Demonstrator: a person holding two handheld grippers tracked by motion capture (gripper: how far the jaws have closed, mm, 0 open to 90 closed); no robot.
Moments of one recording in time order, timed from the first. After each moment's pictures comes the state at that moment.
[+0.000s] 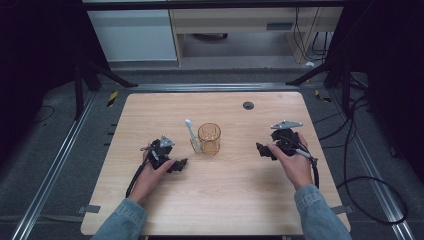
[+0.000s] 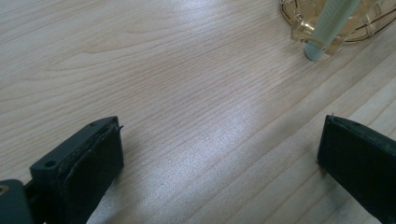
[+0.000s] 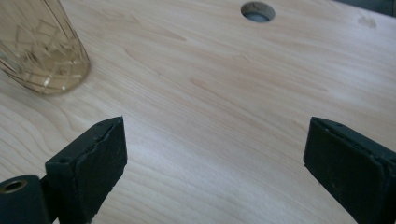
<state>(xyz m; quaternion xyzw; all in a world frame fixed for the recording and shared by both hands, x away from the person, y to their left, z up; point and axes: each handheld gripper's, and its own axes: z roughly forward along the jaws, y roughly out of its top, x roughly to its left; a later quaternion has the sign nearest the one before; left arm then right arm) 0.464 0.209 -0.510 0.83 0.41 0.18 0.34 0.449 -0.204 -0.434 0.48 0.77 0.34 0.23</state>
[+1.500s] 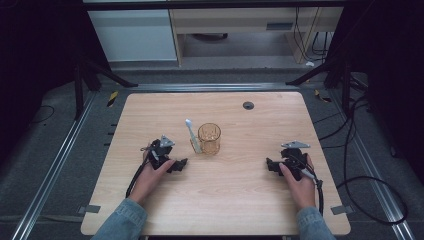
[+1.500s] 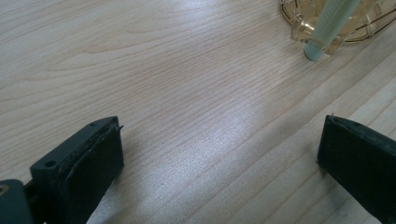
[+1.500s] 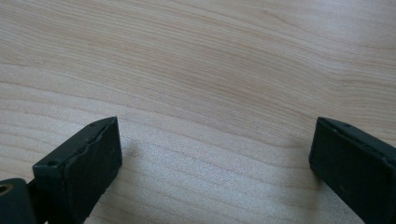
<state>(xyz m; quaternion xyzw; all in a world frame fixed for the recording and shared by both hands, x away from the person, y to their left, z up) 0.464 0.209 -0.510 0.83 0.40 0.18 0.34 0.435 -0.239 -0.514 0.55 0.74 0.32 0.24</state>
